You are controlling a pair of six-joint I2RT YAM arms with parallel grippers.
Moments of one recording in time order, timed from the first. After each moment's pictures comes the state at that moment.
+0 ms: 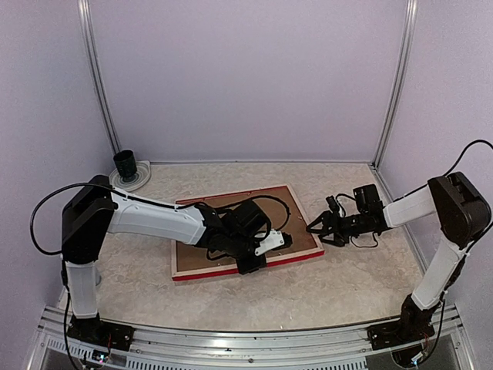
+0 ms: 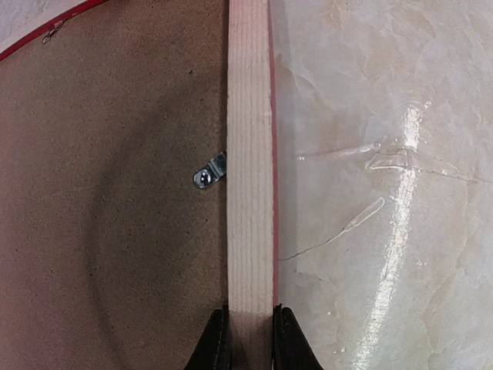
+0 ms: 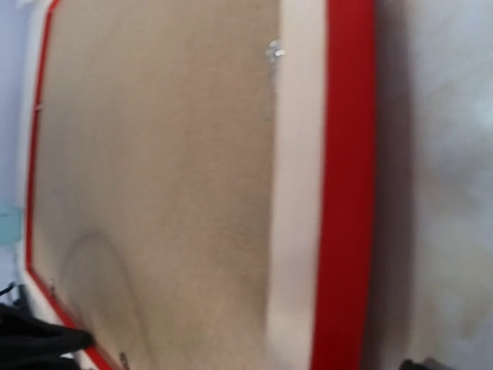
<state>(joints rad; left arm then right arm) -1.06 2.01 1.35 -0.34 0.01 0.35 0.25 1.73 0.74 0.13 -0.77 0.49</state>
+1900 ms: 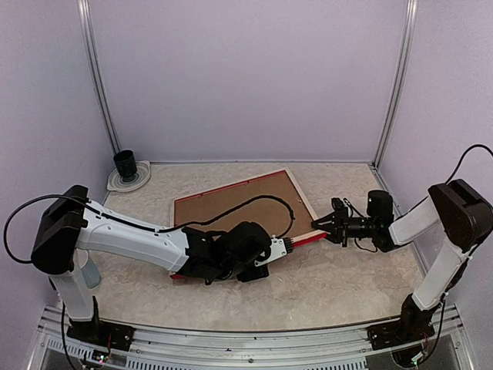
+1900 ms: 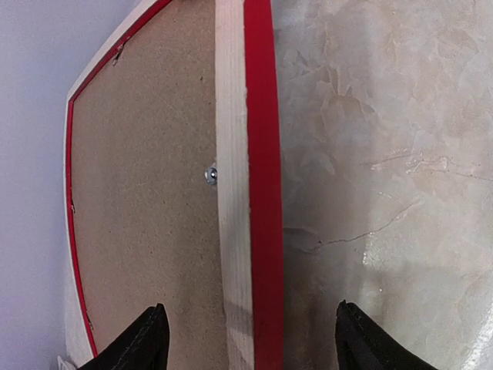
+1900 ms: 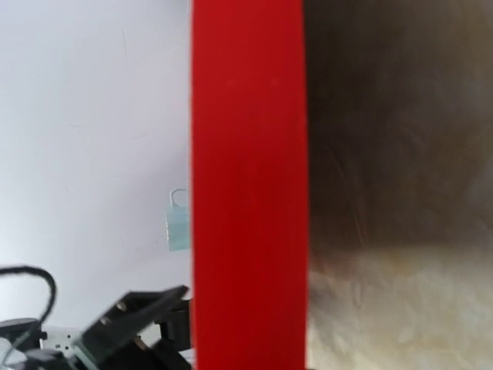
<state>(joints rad) -1.23 1.84 1.17 -0.12 -0.48 0.41 0.23 1.70 0.51 0.79 -1.05 1.16</state>
